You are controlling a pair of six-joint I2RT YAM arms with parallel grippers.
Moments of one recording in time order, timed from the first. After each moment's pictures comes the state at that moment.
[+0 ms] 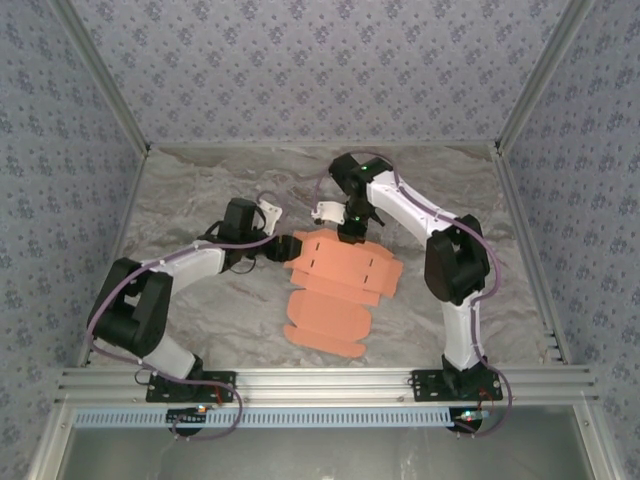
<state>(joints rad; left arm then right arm) -0.42 1.56 0.80 0.01 0.51 -0.17 0.56 2.03 1.81 -1.22 -0.16 -0.83</state>
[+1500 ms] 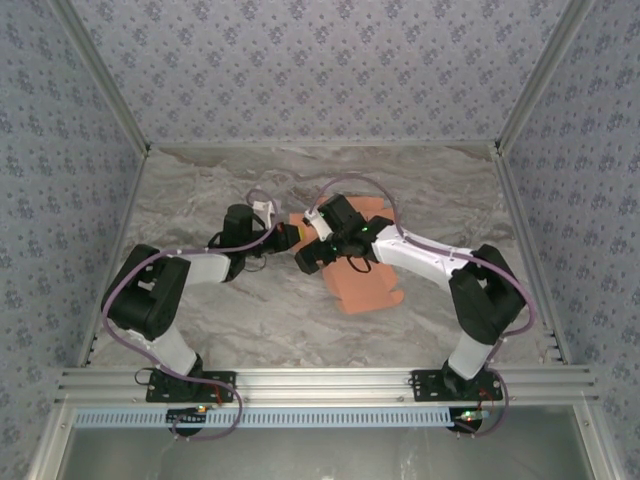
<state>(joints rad) -0.41 1.67 0.69 0.55 0.62 -0.73 0.76 1.72 1.21 -0.42 -0.12 0.11</state>
